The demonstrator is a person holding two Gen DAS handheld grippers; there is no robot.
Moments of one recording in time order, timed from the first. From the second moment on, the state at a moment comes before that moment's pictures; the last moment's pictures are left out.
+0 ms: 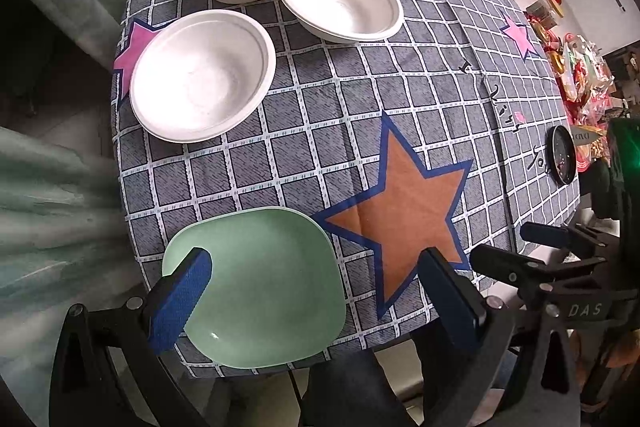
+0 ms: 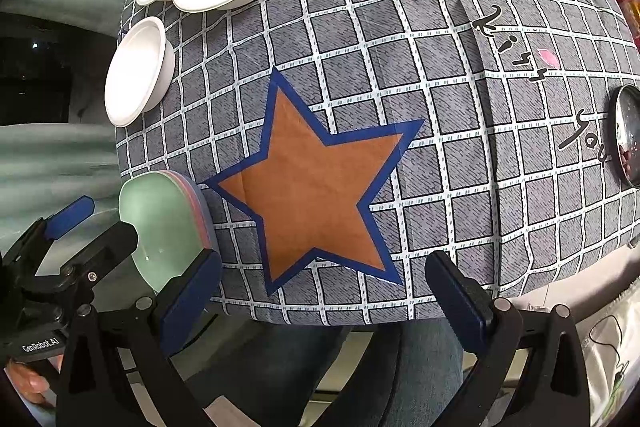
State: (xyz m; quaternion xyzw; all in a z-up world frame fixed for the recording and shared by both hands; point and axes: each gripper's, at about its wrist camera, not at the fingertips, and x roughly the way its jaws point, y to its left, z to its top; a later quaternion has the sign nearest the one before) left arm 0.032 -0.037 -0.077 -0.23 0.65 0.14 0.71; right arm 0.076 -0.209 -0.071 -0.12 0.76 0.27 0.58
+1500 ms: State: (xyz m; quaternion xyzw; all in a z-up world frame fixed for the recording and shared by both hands) left arm 0.153 0.064 -0.075 -0.26 0.60 0.30 0.70; right arm 0.247 -0.101 -0.094 -0.22 0.71 0.31 0.59
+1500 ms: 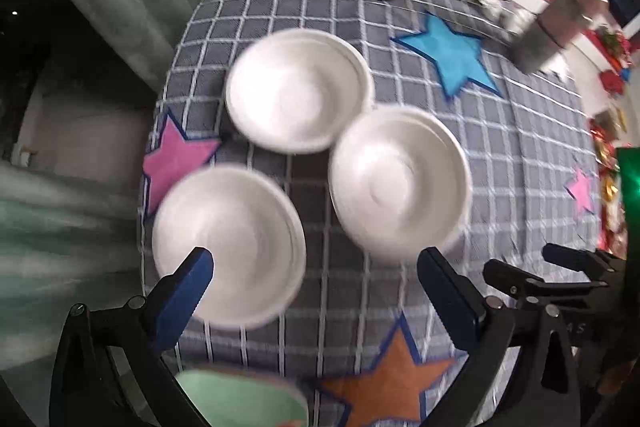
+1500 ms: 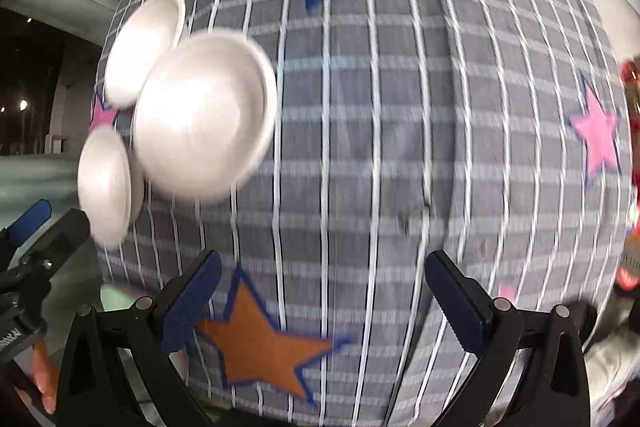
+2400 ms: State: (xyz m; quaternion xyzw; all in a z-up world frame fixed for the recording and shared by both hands) left arm 0.231 0.052 -0.153 -0.25 0.67 0.24 0.66; right arm 0.252 -0.049 -0.161 -0.17 0.74 0.36 0.55
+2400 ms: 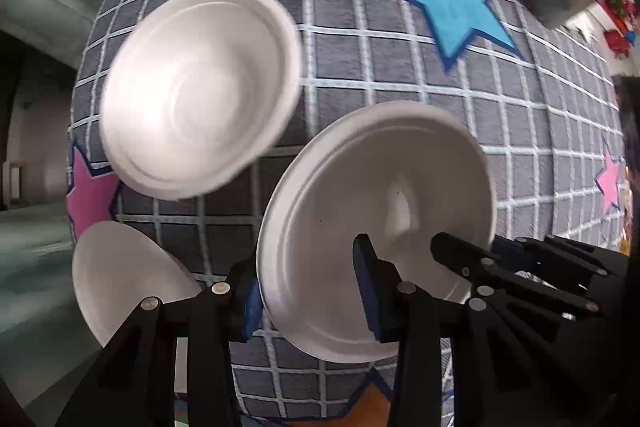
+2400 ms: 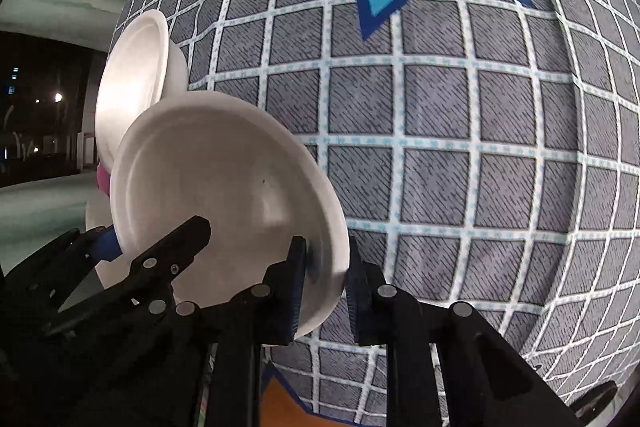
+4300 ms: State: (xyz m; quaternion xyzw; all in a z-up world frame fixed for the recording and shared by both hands) left arm 0.086 -0.133 -0.094 -0.20 0.69 0.06 0.70; right arm 0.213 -0.297 -0.063 -0.17 0.75 0.19 0.61
